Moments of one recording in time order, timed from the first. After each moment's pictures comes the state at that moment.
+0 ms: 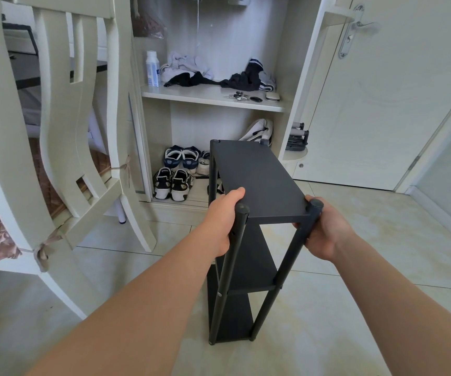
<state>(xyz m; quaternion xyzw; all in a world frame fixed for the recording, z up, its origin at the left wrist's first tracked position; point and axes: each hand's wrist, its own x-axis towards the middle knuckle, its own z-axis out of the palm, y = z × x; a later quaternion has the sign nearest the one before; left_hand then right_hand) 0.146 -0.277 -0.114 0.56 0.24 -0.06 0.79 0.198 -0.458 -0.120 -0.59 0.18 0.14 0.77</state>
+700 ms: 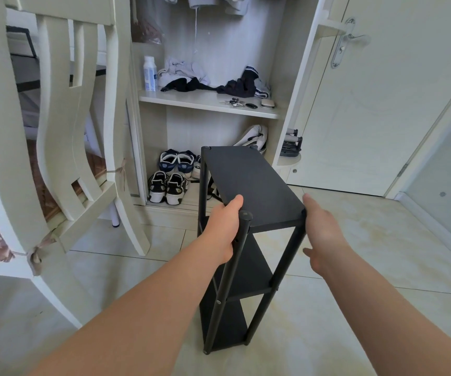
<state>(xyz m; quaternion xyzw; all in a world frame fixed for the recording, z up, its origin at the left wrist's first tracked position) 0.148 -0.288 -0.120 0.55 0.23 -0.03 0.80 0.177 -0.446 -0.112 -0.72 0.19 0.03 0.66</state>
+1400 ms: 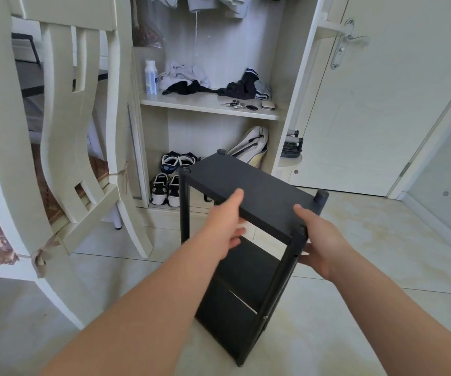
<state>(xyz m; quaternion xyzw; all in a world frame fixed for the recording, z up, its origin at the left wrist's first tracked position) 0.144 -0.281 -0.108 0.61 0.25 -0.05 0.75 0.161 -0.451 -0.107 -0.71 0.14 0.11 0.69</state>
